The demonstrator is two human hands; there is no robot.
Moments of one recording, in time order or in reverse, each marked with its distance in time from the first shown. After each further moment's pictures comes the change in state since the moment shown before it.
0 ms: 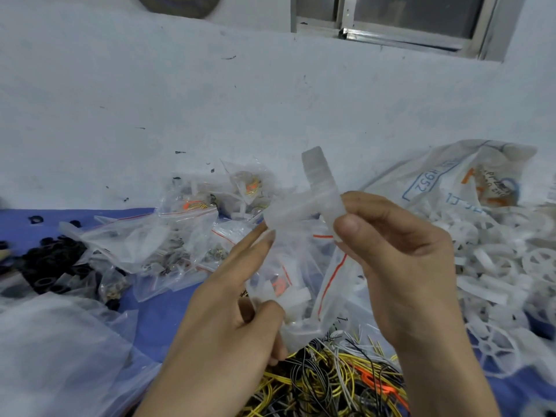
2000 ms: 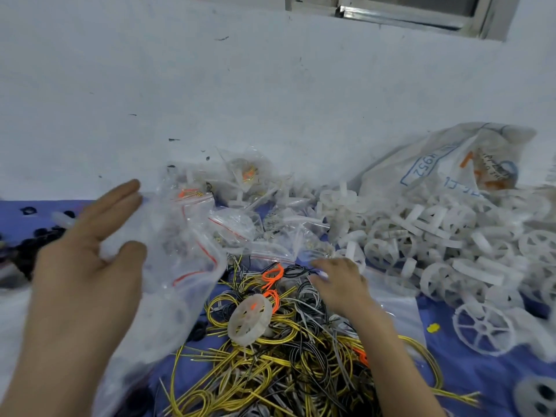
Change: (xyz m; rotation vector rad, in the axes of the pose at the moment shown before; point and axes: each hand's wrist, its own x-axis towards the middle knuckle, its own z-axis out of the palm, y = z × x) left_hand 0.029 -0.046 -0.079 0.276 0.515 0.253; right_hand -0.003 0.171 -0.051 -1.267 -0.403 0.631
